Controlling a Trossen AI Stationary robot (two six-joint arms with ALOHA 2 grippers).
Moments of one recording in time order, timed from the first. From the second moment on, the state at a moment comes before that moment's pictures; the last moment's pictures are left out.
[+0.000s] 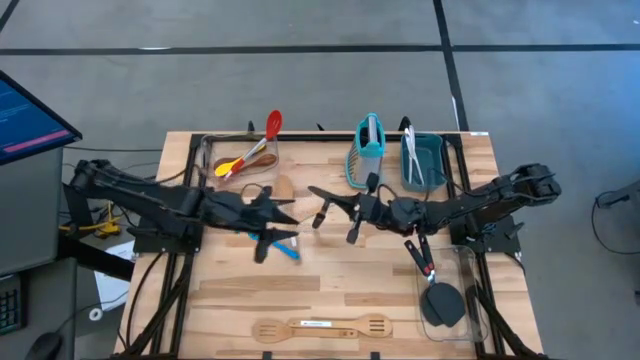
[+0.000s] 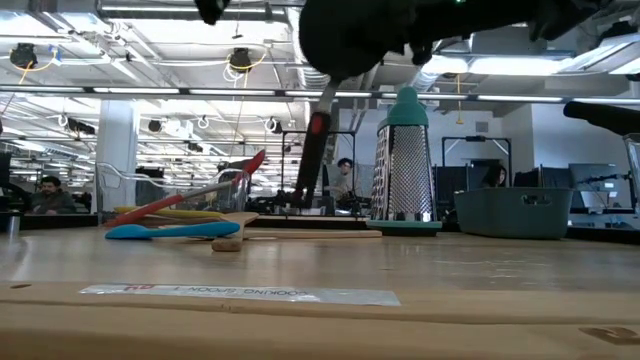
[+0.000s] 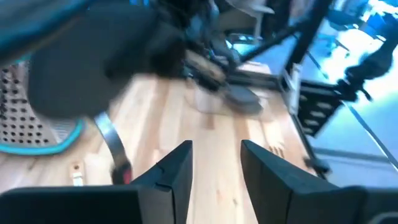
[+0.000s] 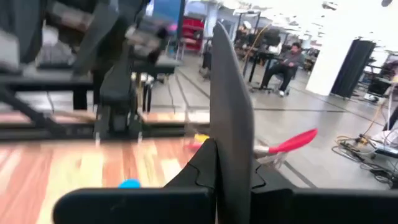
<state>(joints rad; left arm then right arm) -0.26 1.12 0.90 -0.13 -0.23 -0.24 0.19 1.45 0.72 0.73 0.56 -0.16</state>
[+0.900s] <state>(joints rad) -0.34 0.92 0.90 -0.40 -0.30 -0.24 0.66 0.92 1.14 -0.84 0.95 0.74</state>
